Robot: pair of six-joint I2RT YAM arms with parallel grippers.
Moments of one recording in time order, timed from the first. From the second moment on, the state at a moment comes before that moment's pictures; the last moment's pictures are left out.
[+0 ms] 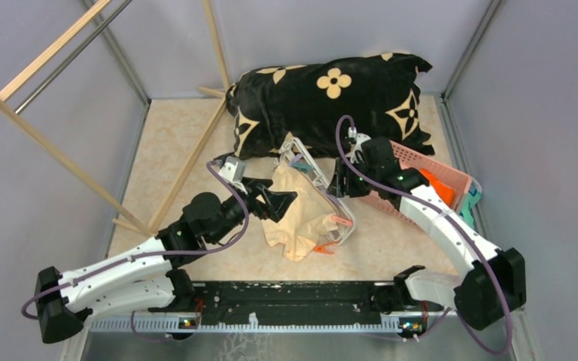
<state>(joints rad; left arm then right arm) -1.04 0.86 0.64 0.24 -0.28 -0.46 0.46 1.14 0.94 -0.56 -0.20 0.38</state>
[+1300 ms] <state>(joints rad) -1.04 0.78 0.67 0.10 -0.30 -0.42 0.52 1.28 0.98 -0.48 -0.25 0.00</state>
